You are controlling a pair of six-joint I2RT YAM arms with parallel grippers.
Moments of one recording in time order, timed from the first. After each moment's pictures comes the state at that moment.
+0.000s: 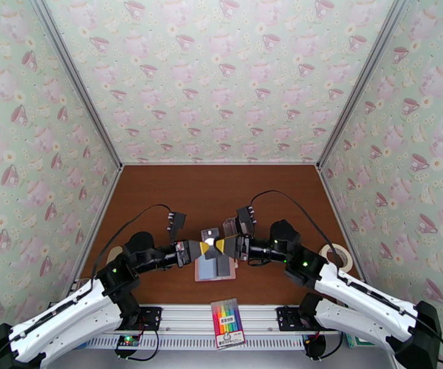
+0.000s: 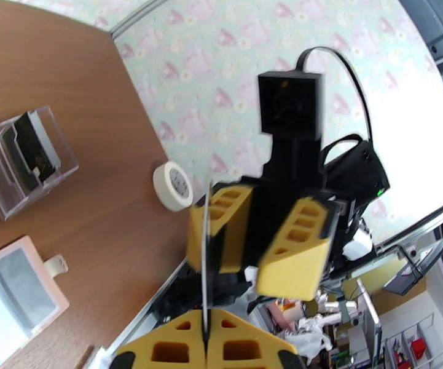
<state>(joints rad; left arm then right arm) -0.82 0.68 0.56 -0.04 0.43 -0.95 0.88 0.87 0.65 0.05 -0.49 0.83</state>
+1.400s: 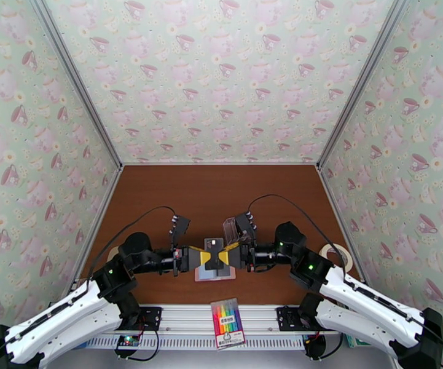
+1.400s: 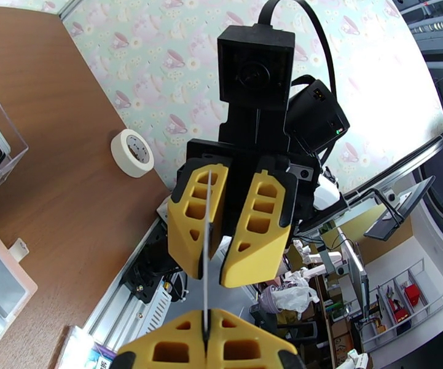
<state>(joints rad) -0.85 0.68 0.58 -0.02 0.57 -0.92 0.88 0.84 0.65 0.04 -0.67 0.75</state>
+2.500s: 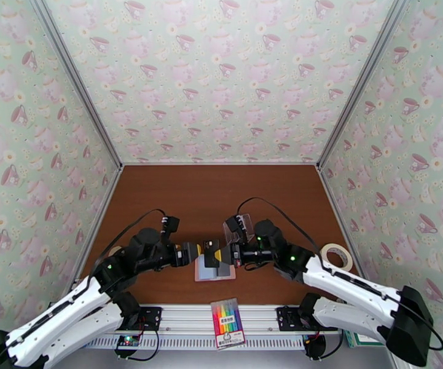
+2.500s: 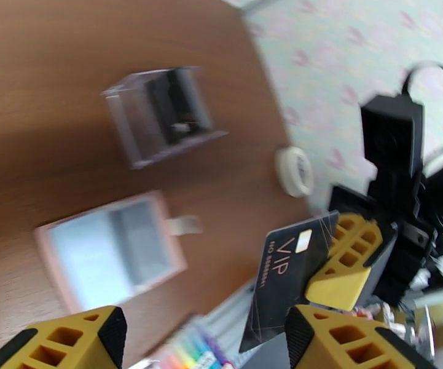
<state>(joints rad) -0.73 0.71 0.60 -0.49 0.24 -0.85 0.88 1.07 0.66 -0.10 -0.51 0.75</state>
